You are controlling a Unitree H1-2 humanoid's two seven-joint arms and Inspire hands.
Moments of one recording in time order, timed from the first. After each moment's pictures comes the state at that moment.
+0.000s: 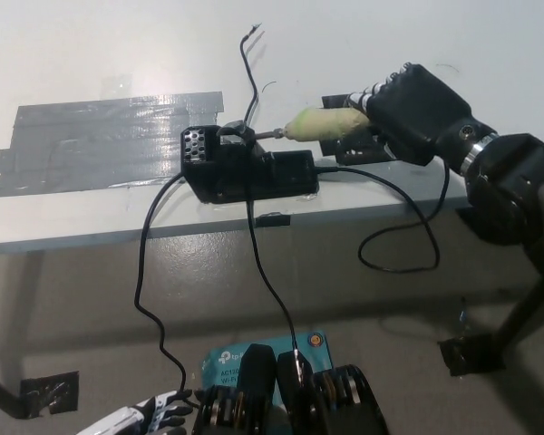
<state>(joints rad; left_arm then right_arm) 0.09 0.52 -0.17 -0.22 -0.14 0.33 -0.54 -0.89 -0.43 0.52 0.40 -1.05 -0.22 0.11</state>
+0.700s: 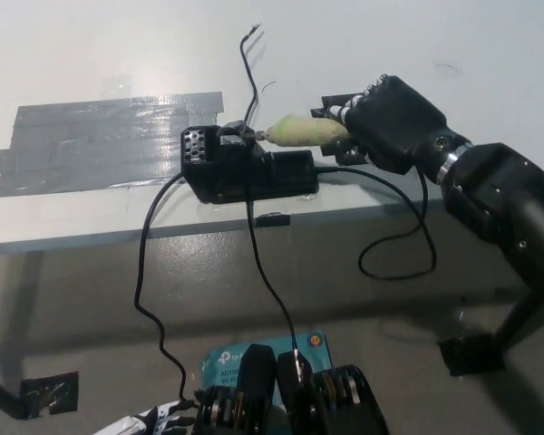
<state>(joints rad) 0.11 0.52 -0.17 -0.23 -0.14 0.34 -0.54 -0.94 -0.40 0.60 0.51 -1.11 -0.23 0.02</state>
